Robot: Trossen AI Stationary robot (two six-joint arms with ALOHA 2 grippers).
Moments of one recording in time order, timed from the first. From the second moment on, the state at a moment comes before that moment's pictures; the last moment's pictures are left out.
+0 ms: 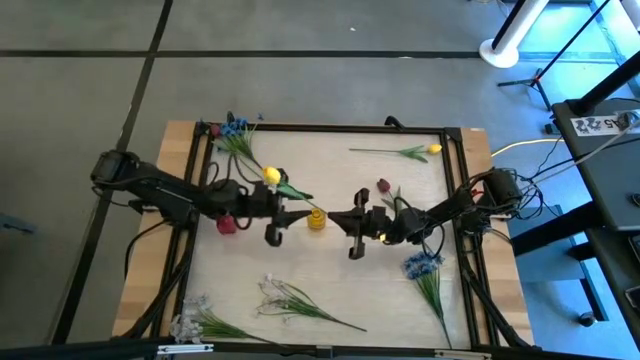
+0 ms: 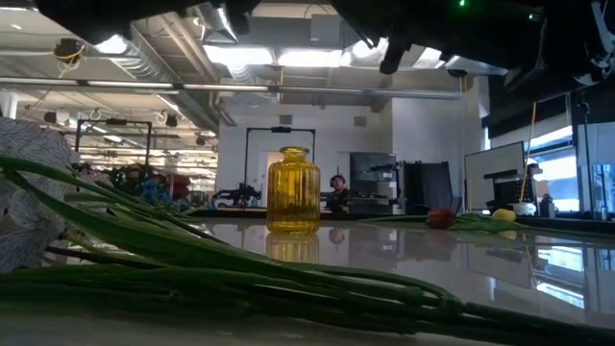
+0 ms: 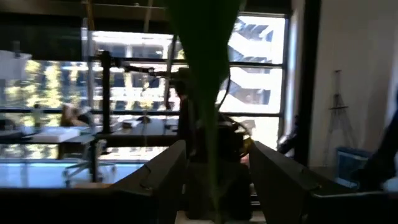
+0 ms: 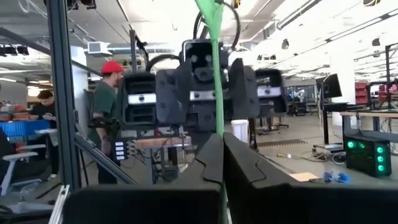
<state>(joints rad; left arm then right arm) -0.12 1.36 0.59 1.05 -0.09 -0.01 0.26 1.79 0.65 1.55 0.35 -0.06</state>
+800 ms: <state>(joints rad) -0.14 1.27 0.61 0.90 -0.21 -0.05 0.29 1.71 0.81 1.23 0.54 -0.26</state>
